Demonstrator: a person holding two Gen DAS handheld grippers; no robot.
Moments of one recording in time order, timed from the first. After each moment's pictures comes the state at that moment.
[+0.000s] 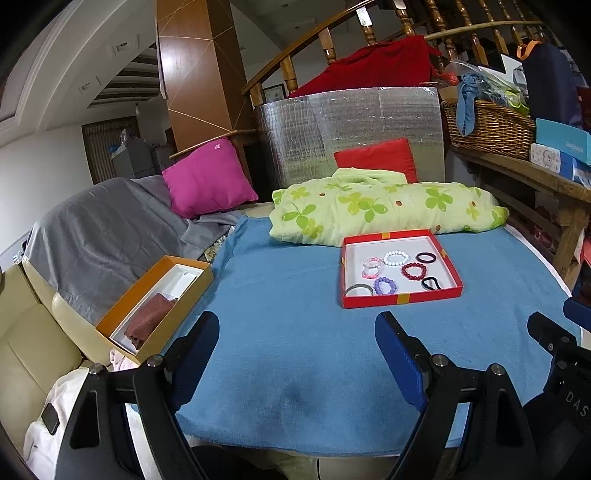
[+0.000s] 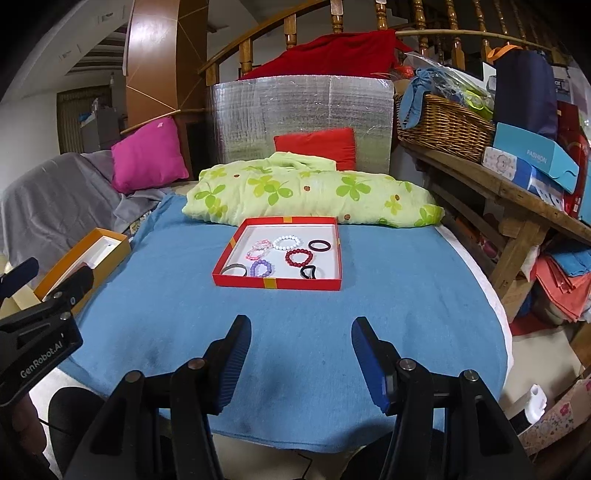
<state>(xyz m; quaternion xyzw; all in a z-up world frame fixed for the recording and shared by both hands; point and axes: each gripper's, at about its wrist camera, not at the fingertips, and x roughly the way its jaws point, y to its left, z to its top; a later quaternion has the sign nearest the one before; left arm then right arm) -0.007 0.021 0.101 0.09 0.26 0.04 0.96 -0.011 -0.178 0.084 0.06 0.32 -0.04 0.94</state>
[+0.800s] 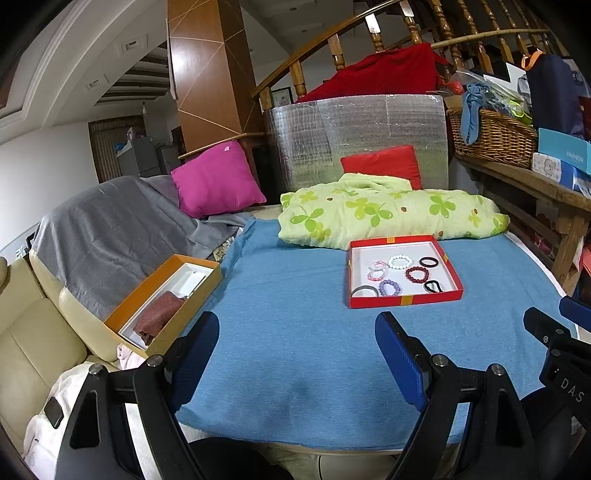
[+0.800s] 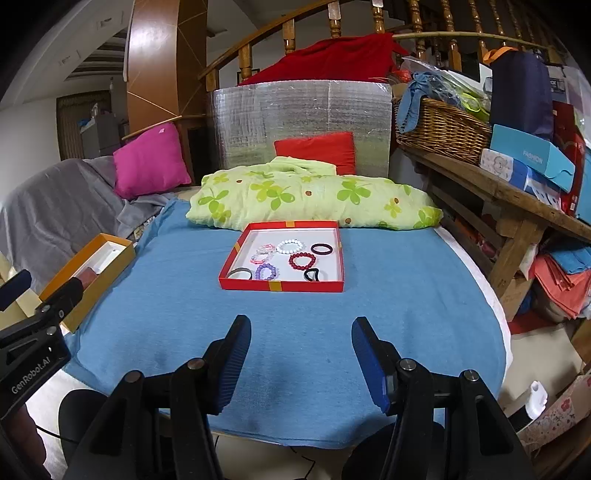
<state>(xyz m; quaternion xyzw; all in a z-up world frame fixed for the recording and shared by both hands) -0.025 0.035 0.112 0.08 0.25 0.04 0.96 -0.020 -0.170 0.096 0.06 0.32 -0.04 0.95</state>
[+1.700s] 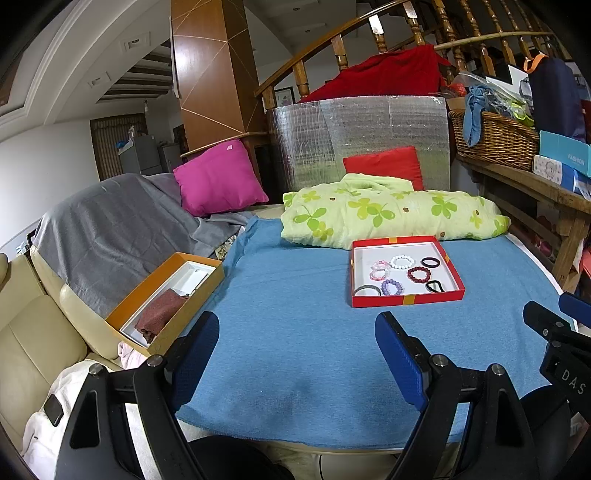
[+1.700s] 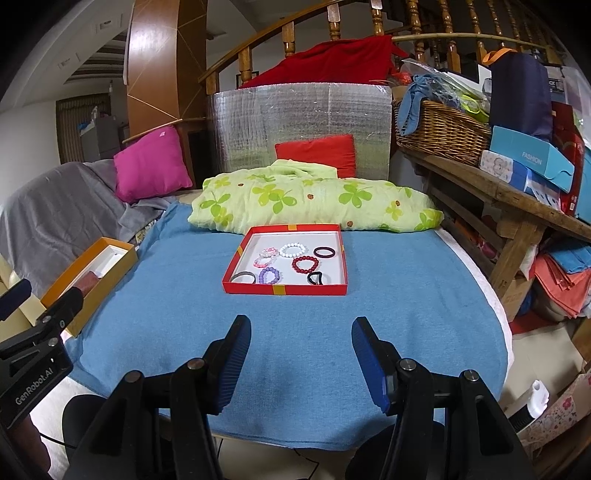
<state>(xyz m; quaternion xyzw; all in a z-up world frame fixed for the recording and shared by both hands) -0.028 0.041 0.110 0.07 0.25 0.05 0.96 -0.021 -0.164 0.102 0.06 0.31 -0.04 0.95</state>
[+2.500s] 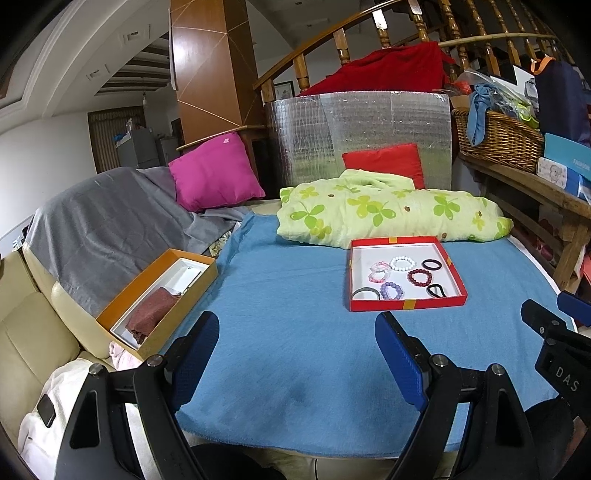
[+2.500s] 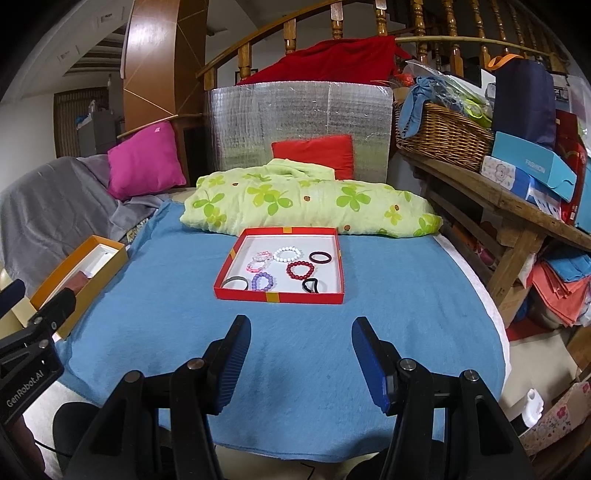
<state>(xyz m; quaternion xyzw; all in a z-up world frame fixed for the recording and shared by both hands) 0.001 0.037 0.109 0.06 0.27 0.04 0.96 0.010 -0.164 0.099 0.05 0.32 -0.06 0.95</state>
